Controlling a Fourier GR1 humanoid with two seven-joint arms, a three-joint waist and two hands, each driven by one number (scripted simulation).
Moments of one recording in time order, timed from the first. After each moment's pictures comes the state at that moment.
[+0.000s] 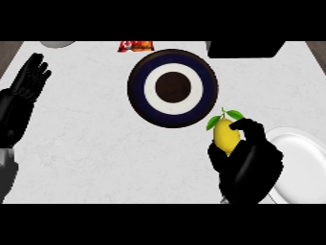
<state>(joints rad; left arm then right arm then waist) -0.24 0.44 -0.02 -1.61 0.19 0.05 0.09 -0.14 -0.01 0.53 -1.76 1.79 -0.37 1.24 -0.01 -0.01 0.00</state>
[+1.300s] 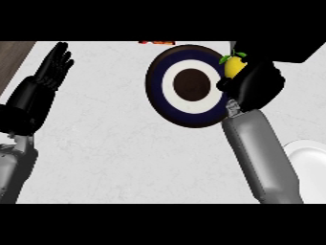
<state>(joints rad) -0.35 0.39 -0.08 -1.58 0.17 0.03 0.09 -0.68 -0.01 0.09 -1.24 1.58 -0.40 1.23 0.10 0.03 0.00</state>
